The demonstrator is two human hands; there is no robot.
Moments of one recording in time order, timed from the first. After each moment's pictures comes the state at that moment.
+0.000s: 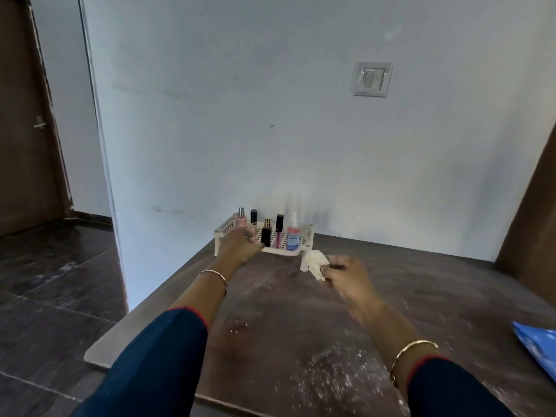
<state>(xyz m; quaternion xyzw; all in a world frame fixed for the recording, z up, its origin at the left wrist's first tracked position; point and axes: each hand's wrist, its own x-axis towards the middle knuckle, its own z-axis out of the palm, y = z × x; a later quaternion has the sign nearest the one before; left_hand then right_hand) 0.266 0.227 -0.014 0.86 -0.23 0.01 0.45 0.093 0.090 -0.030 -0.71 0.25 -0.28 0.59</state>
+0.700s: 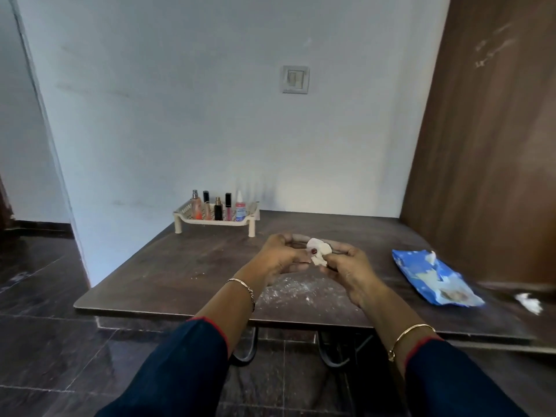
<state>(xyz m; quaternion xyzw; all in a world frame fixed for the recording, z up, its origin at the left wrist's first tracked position) 0.011 0.201 -0.015 0.61 -0.34 -0.35 0.63 -0.112 0.111 -0.023 -0.60 0.28 -0.33 0.68</state>
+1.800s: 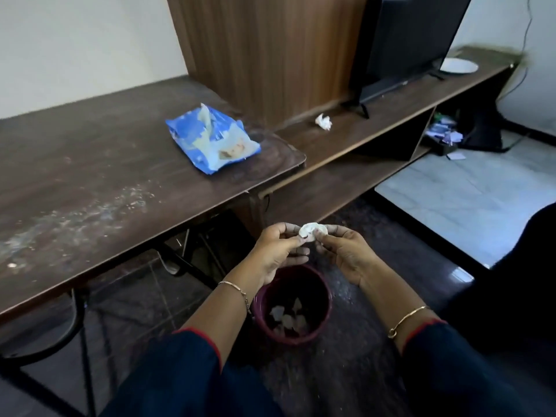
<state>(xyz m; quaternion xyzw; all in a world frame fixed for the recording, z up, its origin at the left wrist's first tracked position) -0.288 0.017 -0.212 0.55 -0.36 -0.62 0.43 -0.439 -0.004 -0.220 -0.32 0.47 -0.43 0.70</state>
